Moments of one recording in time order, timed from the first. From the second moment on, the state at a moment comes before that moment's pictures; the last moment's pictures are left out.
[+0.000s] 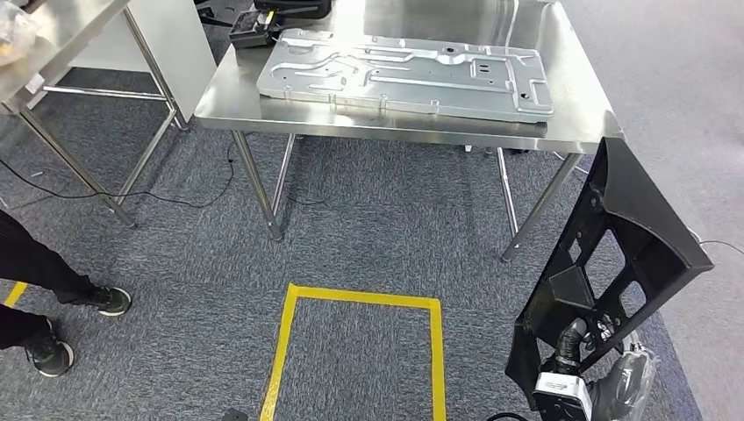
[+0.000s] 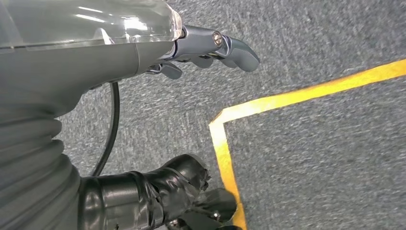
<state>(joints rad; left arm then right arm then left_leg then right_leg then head) -0.05 -0.23 0.90 -0.20 -1.26 0.27 -0.51 0.33 0.02 0.12 -1.80 0.55 -0.61 -0.51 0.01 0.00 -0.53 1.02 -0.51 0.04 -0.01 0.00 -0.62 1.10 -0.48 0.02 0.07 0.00</state>
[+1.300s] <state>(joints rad) -0.06 -0.23 0.90 -0.20 -1.29 0.26 -0.51 0.25 -0.01 0.14 -1.85 0.60 -0.69 -0.48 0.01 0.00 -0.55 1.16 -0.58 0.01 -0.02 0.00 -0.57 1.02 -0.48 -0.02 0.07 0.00</state>
